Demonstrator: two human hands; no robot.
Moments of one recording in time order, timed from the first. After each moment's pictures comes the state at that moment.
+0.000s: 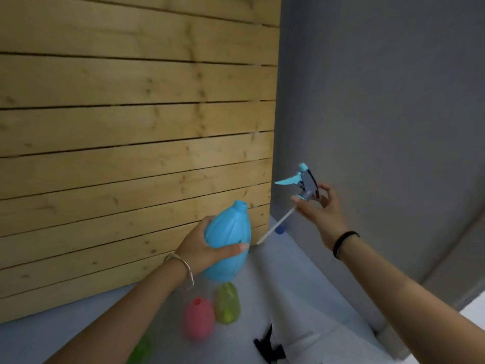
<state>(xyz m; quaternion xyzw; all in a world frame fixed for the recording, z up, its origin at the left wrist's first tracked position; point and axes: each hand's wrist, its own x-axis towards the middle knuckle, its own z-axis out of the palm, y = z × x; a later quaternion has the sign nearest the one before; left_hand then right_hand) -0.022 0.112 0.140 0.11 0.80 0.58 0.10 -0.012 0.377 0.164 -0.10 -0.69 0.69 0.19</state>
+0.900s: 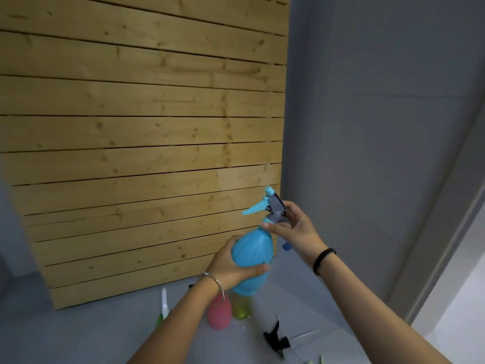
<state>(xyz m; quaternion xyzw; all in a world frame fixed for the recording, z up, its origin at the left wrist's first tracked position) 0.109 0.092 0.187 0.13 0.80 0.58 0.08 0.120 0.274 0.247 0.07 -0.73 0.67 0.09</state>
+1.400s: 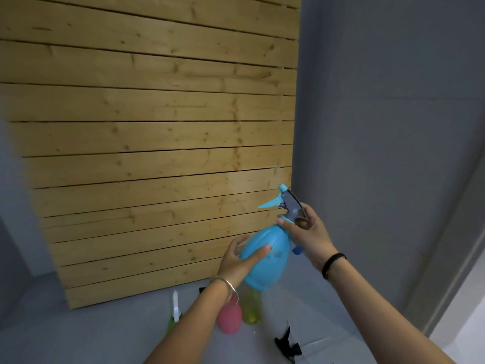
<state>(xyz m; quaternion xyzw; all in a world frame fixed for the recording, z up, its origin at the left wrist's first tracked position) 0.110 0.097 0.195 0.03 0.69 0.72 0.06 0.110 0.269 0.242 0.02 -0.69 0.71 0.12</state>
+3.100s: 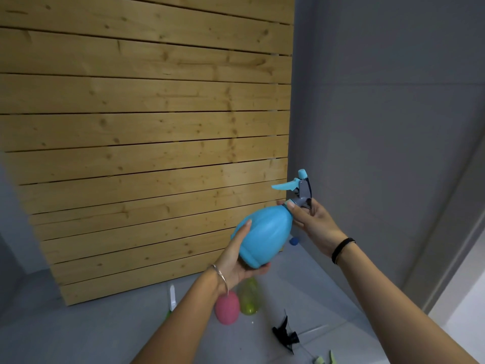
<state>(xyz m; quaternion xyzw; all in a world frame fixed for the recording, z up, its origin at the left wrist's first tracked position) 0.104 0.096 0.204 0.01 0.50 0.82 0.28 0.101 0.289 0.248 0.06 -0.66 0.74 0.07</state>
